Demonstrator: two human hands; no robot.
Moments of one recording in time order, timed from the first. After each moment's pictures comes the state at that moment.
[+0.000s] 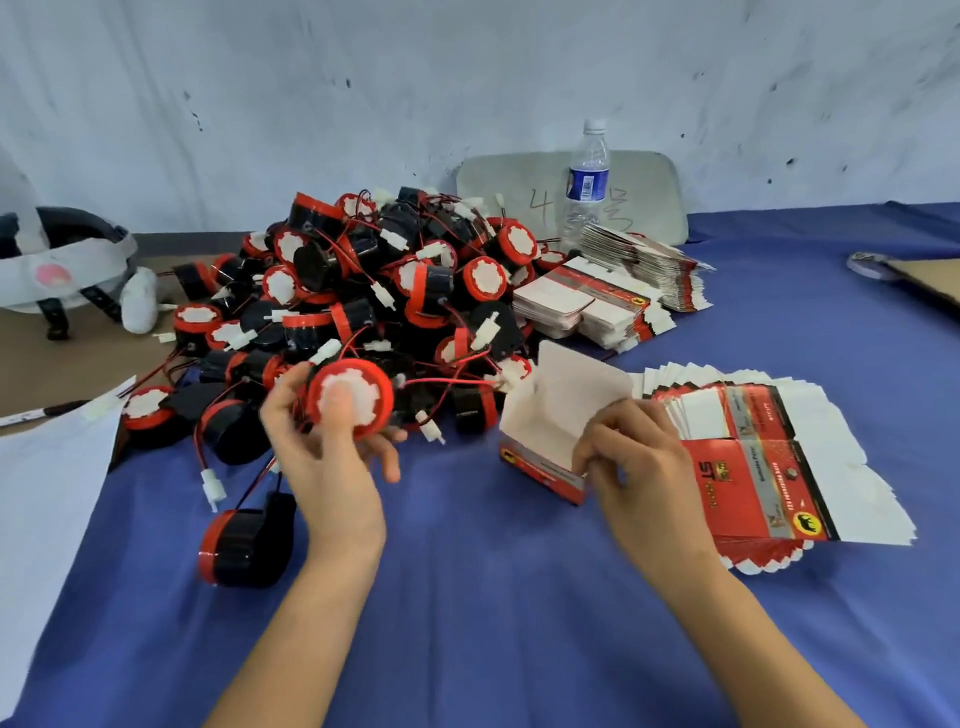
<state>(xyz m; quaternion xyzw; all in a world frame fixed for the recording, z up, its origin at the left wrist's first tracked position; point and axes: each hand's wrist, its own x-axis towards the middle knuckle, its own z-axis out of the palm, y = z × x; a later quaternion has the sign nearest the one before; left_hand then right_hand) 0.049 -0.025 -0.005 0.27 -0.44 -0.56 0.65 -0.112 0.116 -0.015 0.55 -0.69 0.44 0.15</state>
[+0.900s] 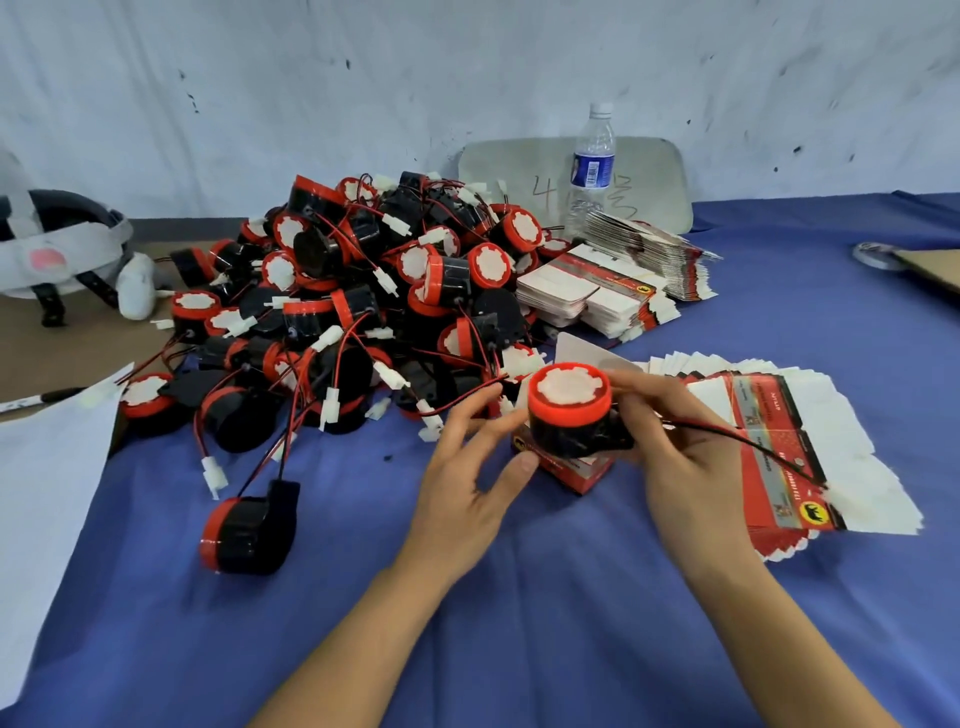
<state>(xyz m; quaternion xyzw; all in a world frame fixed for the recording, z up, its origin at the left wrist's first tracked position) 0.021 0.005 -0.041 0.19 -0.82 -0.41 0.35 -0.101 0.124 0.005 0.37 -0.57 0.73 -0.10</state>
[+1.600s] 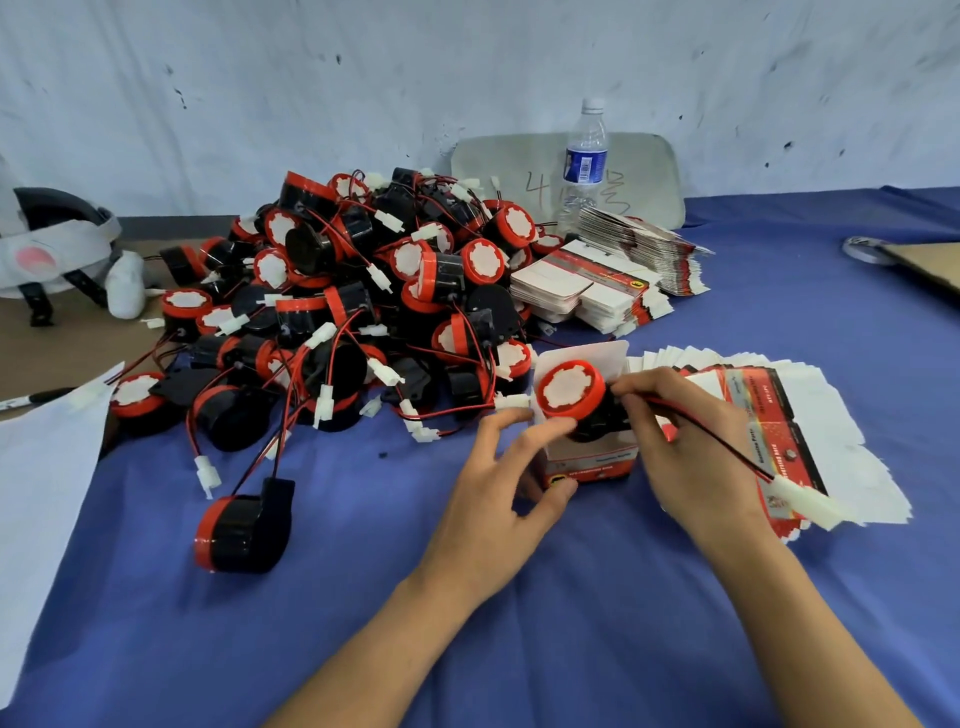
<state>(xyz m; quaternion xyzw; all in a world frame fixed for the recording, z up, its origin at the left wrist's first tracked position) 0.015 0.028 -0.042 0.15 -0.86 -0.37 0.31 -0.128 0.128 0.001 0.43 -0.73 0.53 0.07</state>
